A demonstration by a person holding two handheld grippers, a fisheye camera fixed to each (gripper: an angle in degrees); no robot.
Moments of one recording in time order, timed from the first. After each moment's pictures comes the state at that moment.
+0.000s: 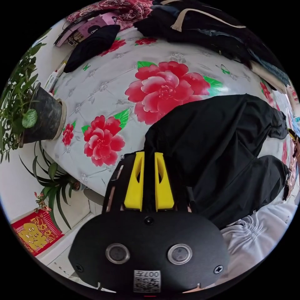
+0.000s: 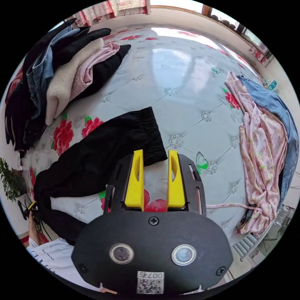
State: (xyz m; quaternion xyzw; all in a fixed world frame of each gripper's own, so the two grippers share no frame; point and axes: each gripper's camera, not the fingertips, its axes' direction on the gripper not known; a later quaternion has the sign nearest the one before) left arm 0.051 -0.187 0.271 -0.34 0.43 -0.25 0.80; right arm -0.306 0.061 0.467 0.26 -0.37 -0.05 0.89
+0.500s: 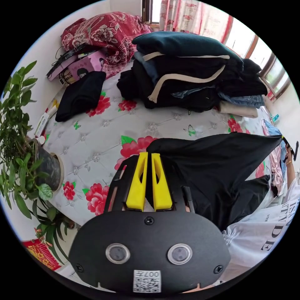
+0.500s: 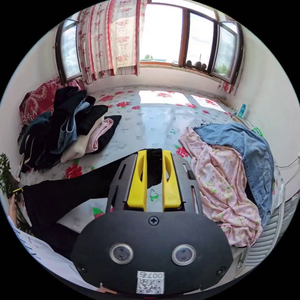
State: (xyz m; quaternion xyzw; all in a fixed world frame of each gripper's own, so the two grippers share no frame) left arm -0.028 -0.282 0.272 -0.17 0.47 -0.30 0.81; right arm -0.159 0.178 0.407 0.48 -0.35 0.07 0.80
